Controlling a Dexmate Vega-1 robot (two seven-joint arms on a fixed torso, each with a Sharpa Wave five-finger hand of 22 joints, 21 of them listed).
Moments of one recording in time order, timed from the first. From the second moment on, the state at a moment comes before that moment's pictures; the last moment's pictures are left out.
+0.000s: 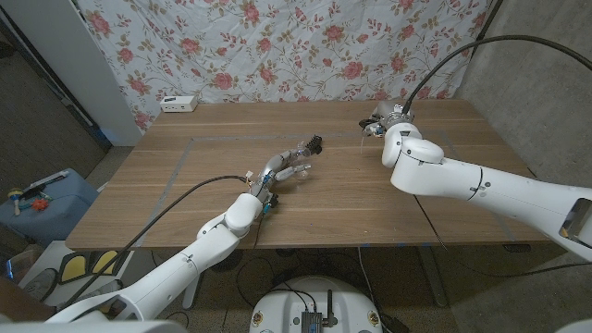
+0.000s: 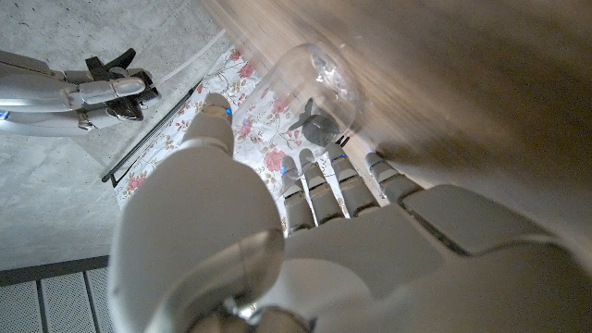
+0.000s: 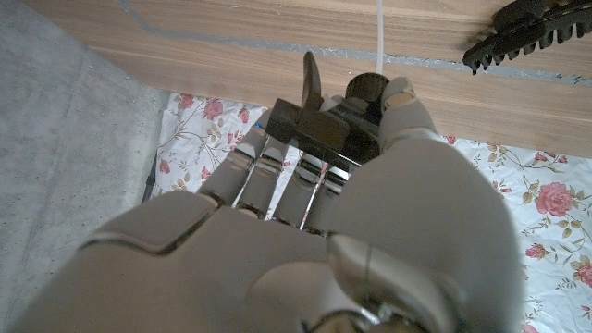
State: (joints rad) left arm 0.90 0.50 0.61 -1.43 -0.11 -0.24 0.25; left_hand 0.91 -0.07 0.25 -0.13 0.22 0.37 -0.11 0.17 0.18 0.36 -0.12 0.18 0.19 0.31 -0.04 0.17 0.16 0.09 0.03 0.18 0.17; right arm -0.33 -0.84 -1.13 -2.19 -0.18 -1.34 -0.21; right_hand 0.91 0.03 0.28 -0.15 0.20 0.95 -0.15 0.30 0.20 1.02 -0.17 0.29 0.22 0.72 -0.07 0.21 0.20 0.57 -0.05 0.18 0.16
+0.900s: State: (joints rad) left arm 0.91 0.51 0.61 -1.45 -0.11 -0.24 0.25; left_hand 0.87 -0.10 0.21 -0.12 0.26 0.28 -0.08 0.17 0.18 0.25 -0.10 0.18 0.19 0.21 -0.04 0.17 0.16 0.06 0.04 0.18 0.17; right arm -0.37 -0.82 -1.12 -2.18 -0.19 -1.34 -0.26; right_hand 0.91 0.02 0.28 -0.15 0.20 0.95 -0.15 0.29 0.20 0.99 -0.18 0.28 0.22 0.72 -0.07 0.20 0.20 0.57 -0.05 0.18 0.16
